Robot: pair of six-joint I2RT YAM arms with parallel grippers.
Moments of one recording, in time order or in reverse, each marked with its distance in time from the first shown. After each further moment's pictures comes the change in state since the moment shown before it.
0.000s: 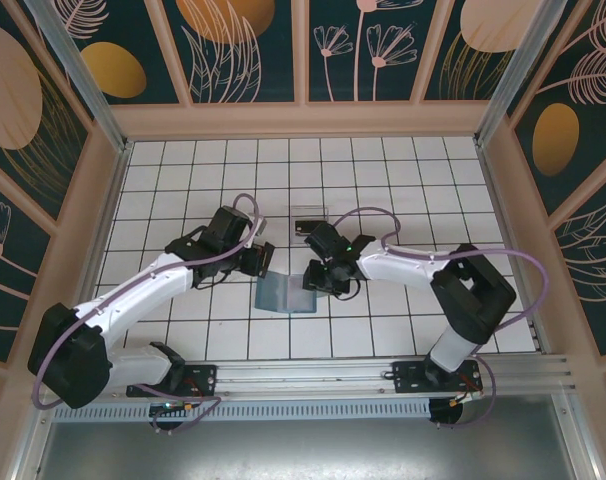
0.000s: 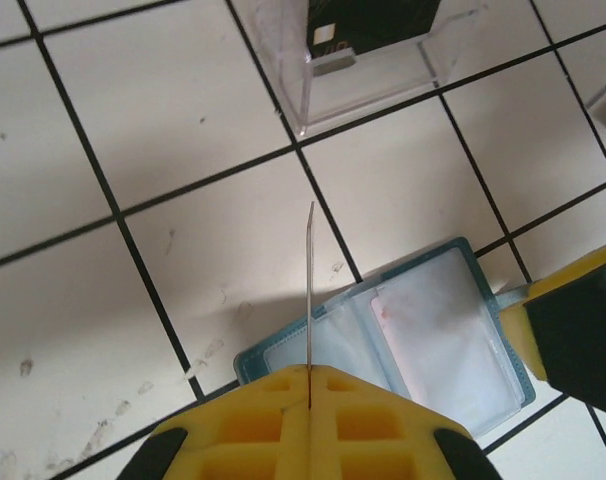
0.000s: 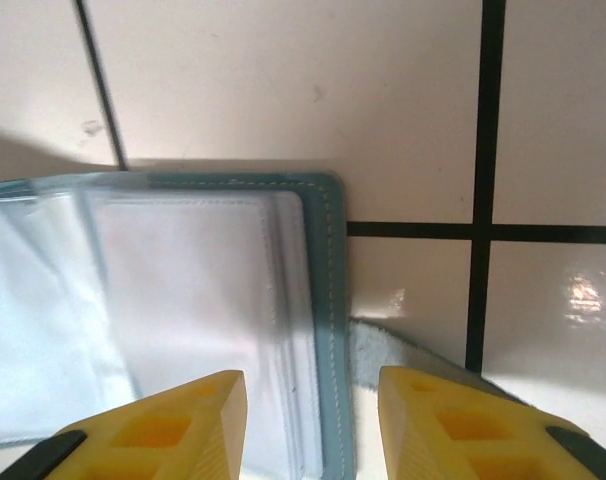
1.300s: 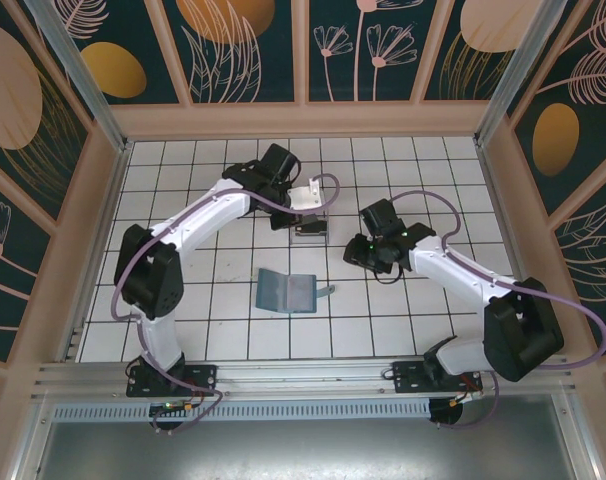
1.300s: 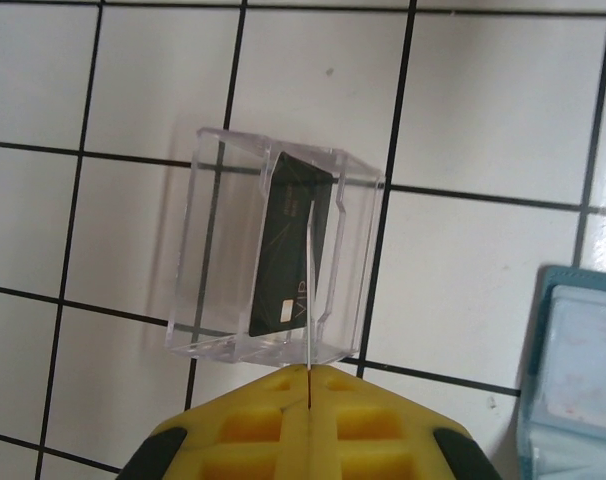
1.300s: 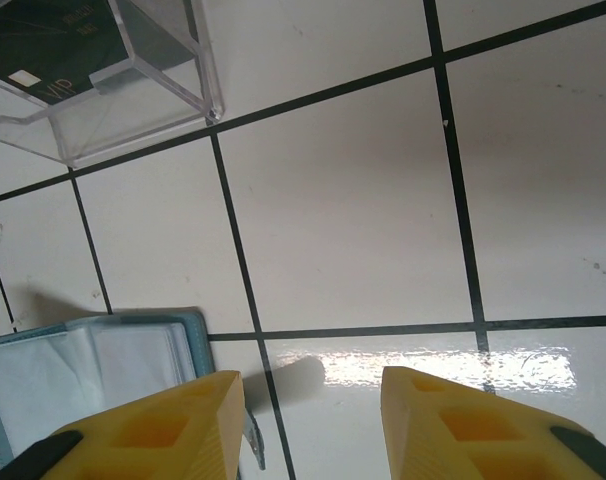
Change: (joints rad) left arm -0.002 0.635 0.788 -0.322 0.110 1.055; right arm -0.303 -0.272 -0.083 -0.093 0.043 -0.158
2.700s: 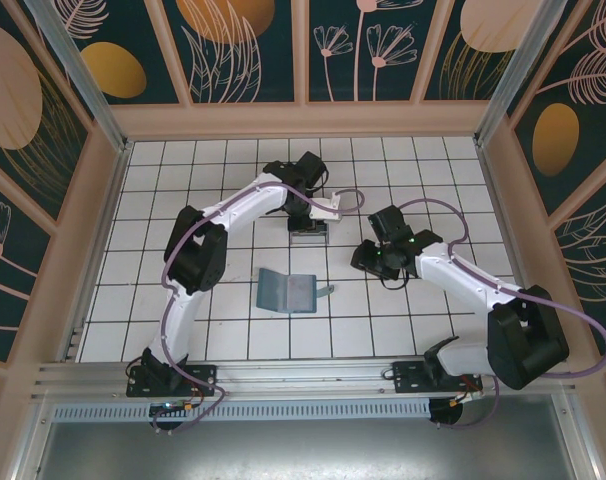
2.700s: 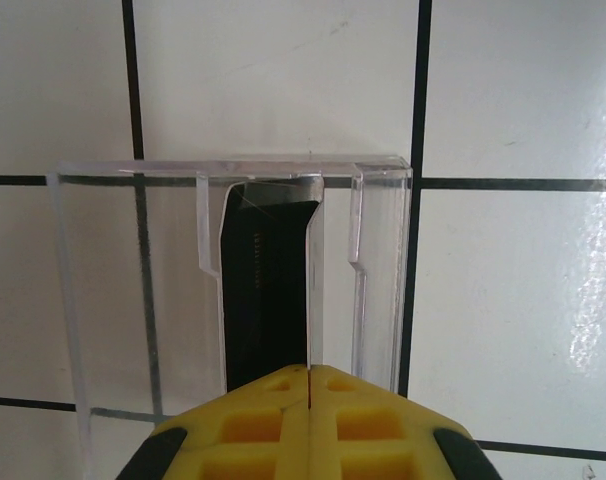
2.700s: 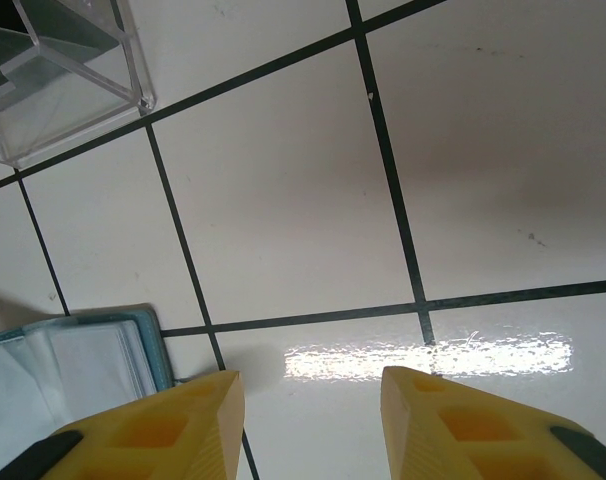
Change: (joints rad) left arm -0.051 0.334 0.285 -0.151 -0.097 0.085; right arm -0.042 -0.046 -0.075 0.008 -0.011 0.008
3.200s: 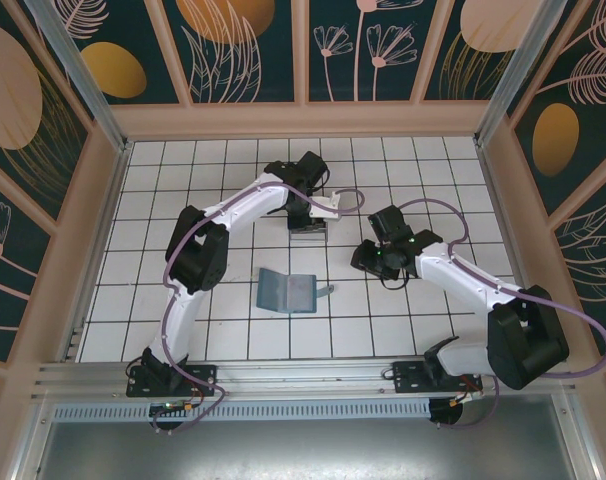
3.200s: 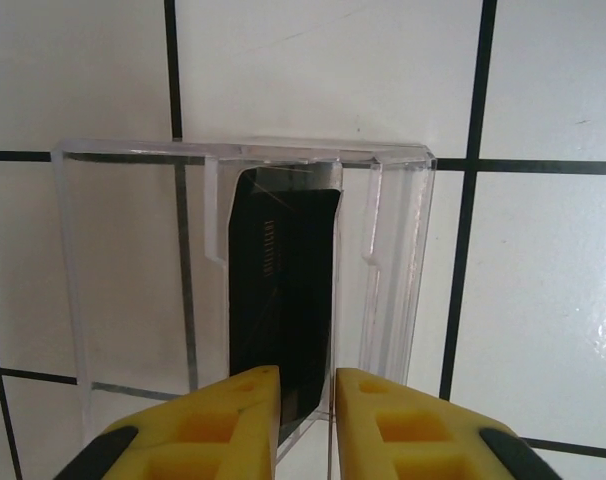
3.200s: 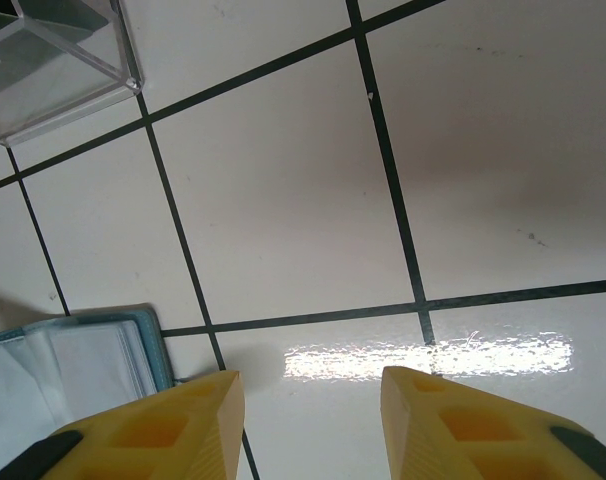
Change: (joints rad) left arm -0.002 0.010 0.013 0.019 -0.069 0.000; right arm 0.000 0.000 0.000 0.000 -0.001 0.001
